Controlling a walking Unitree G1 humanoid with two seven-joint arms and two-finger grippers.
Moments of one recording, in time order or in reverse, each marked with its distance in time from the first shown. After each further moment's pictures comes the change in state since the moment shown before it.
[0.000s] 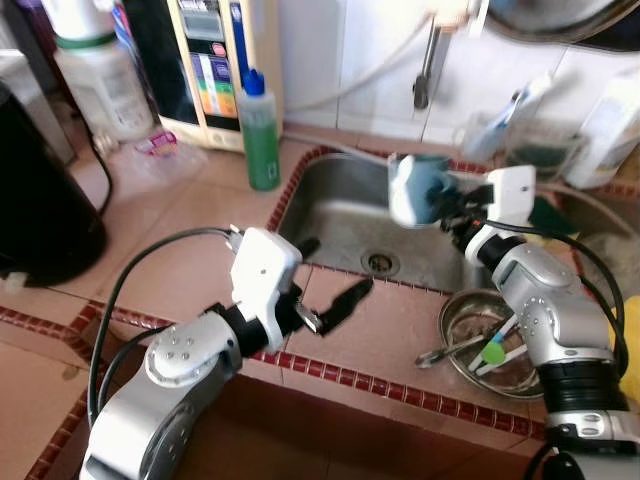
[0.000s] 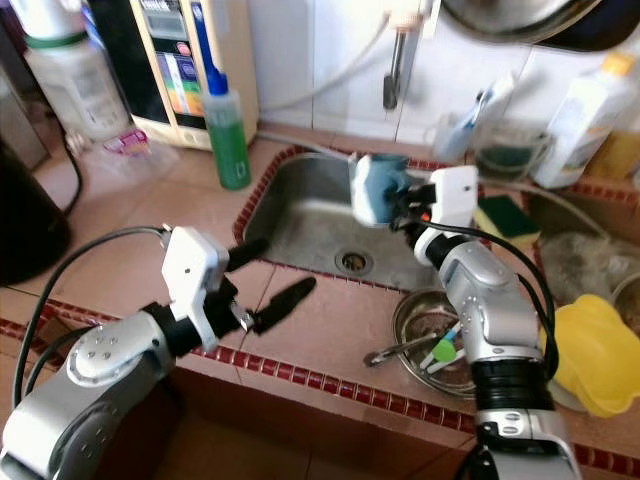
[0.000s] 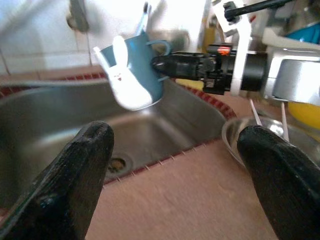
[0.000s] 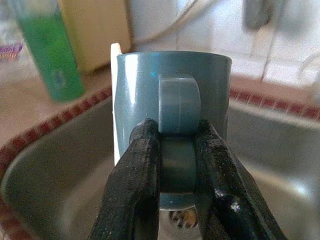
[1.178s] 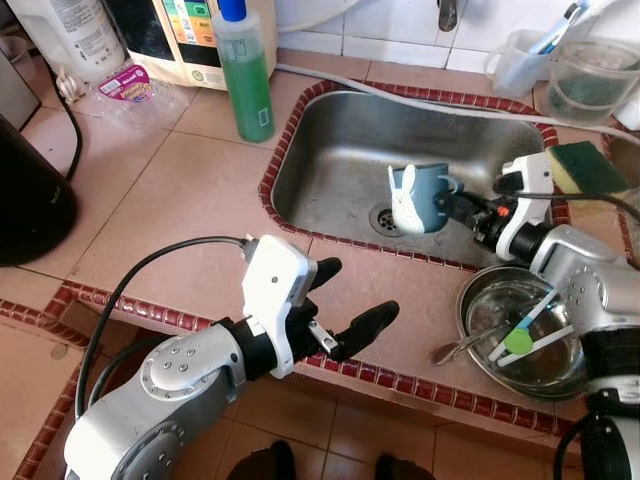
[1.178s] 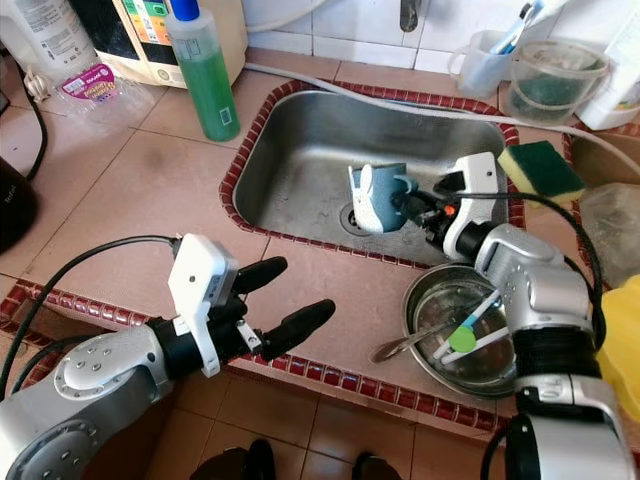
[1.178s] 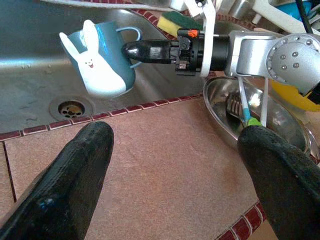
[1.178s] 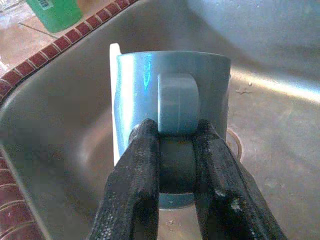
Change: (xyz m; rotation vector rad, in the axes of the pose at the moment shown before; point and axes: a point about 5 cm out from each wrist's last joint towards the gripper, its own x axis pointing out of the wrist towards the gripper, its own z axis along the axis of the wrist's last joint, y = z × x) left arm -0.006 -0.023 0.014 -0.115 0.061 -0.082; right arm -0.005 -0.033 0.018 0.089 0.108 0.147
